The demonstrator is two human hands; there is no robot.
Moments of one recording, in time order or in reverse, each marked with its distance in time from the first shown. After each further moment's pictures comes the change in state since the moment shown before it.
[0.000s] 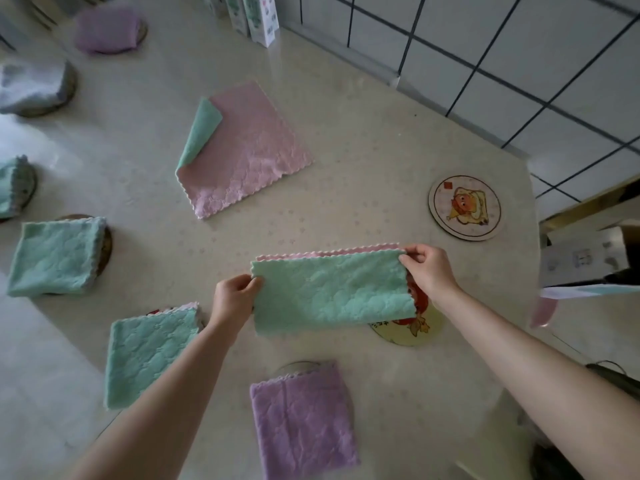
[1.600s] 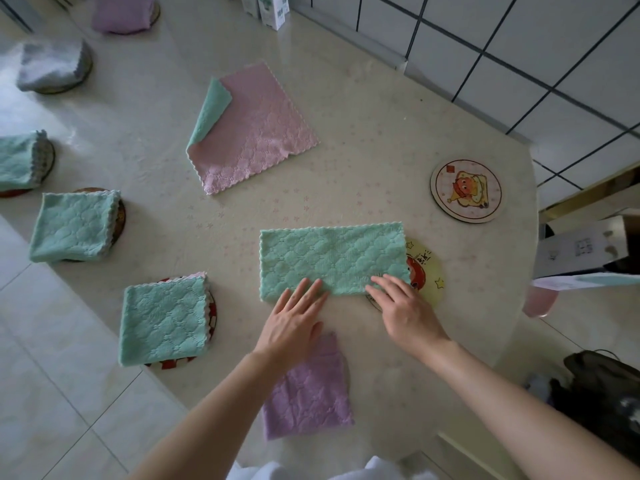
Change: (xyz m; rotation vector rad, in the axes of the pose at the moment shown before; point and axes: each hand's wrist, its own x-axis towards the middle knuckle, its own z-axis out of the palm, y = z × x) left_hand -0.097 -0.042 0.048 1.096 -0.275 0.844; right_hand -0.099 0.055 0.018 -0.903 -0.165 -0.816
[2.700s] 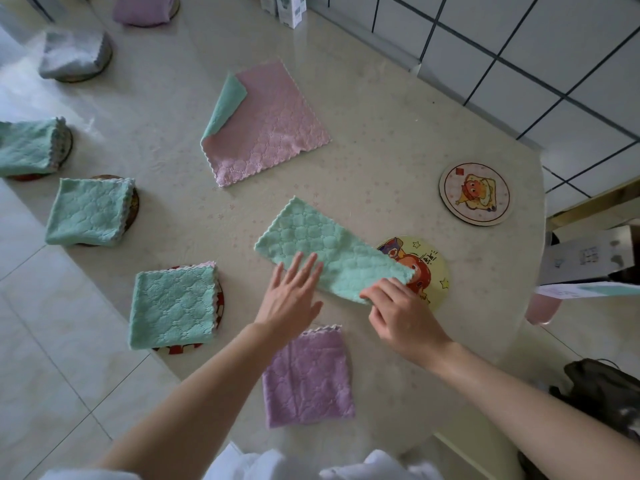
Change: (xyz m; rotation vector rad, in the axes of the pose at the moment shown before) left_hand 0.014 -0.003 -0.038 0.018 -0.057 -0.108; right_hand -0.001 -0.036 -0.046 0.196 0.119 -0.182
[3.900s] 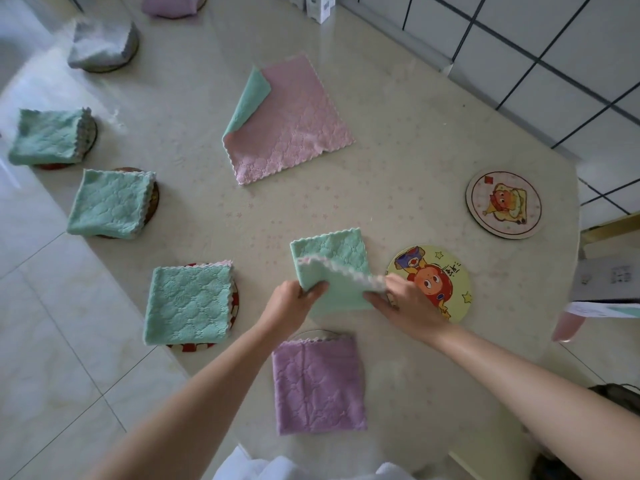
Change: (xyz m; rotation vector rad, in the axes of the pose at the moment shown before) left_hand -0.001 -0.020 -0.007 -0.891 -0.013 -0.489; right_hand 0.042 0.027 0.025 0.421 -0.183 0.201
